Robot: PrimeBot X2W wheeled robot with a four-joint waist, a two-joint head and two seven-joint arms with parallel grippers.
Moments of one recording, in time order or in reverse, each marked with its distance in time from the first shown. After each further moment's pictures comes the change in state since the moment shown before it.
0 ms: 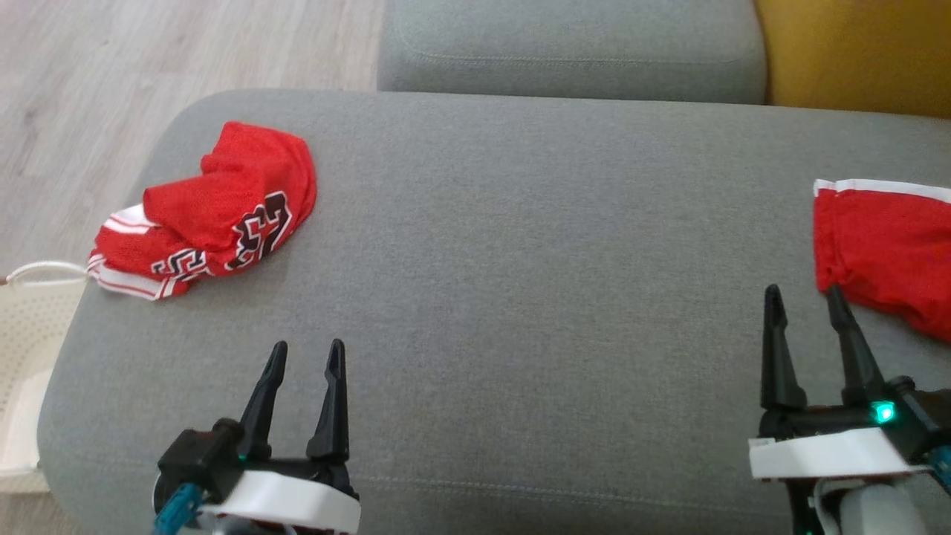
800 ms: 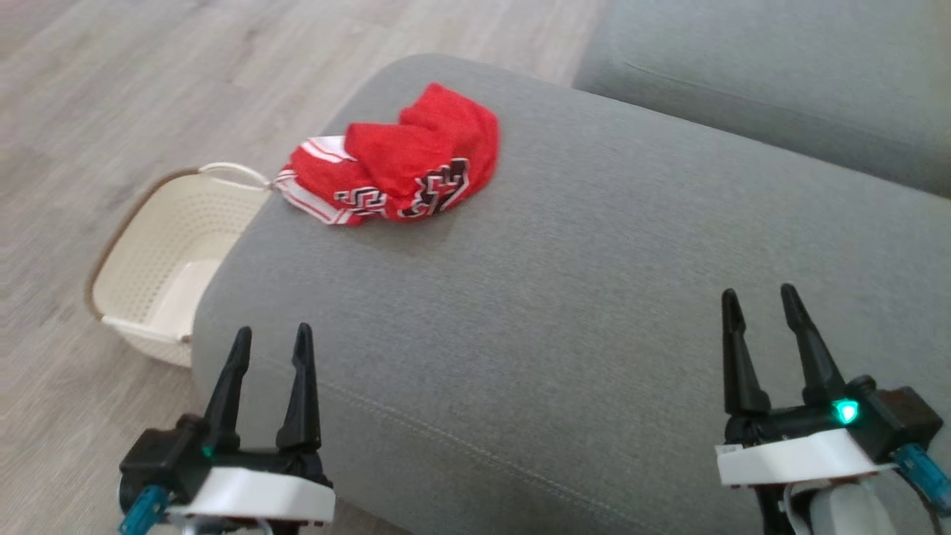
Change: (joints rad) left arm 0.005 0.000 0.064 -0.058 0.027 -0.005 0.000; right arm 0.000 0.000 0.084 0.002 0.033 0.000 0.000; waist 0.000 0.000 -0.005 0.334
